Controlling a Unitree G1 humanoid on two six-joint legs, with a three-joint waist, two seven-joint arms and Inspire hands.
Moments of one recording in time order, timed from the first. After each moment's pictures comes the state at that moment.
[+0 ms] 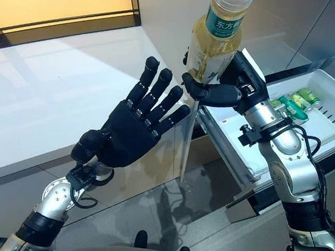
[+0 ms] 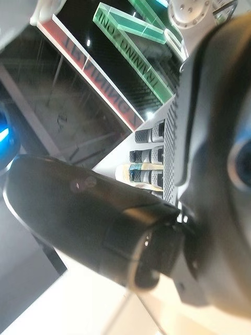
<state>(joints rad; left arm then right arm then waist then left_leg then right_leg) 0.01 0.30 -0.18 -0.20 -1.50 0.39 -0.95 -0.37 -0.71 0.08 -0.25 0.61 0.06 0.24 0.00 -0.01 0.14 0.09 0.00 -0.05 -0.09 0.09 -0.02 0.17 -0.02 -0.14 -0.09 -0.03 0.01</state>
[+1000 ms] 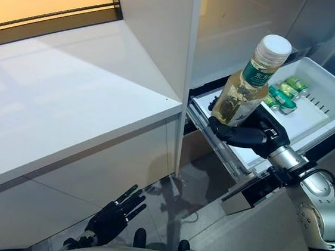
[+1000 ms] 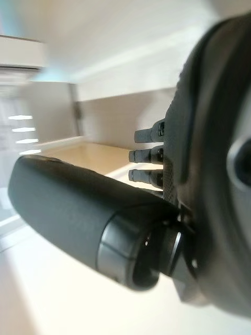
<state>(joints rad) 0.27 0.21 -0.04 0.72 -0.83 0.01 -0.49 0.04 -0.75 -0.19 -0.29 0.70 0.15 0.40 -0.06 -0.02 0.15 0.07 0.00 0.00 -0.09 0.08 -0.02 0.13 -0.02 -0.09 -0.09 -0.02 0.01</state>
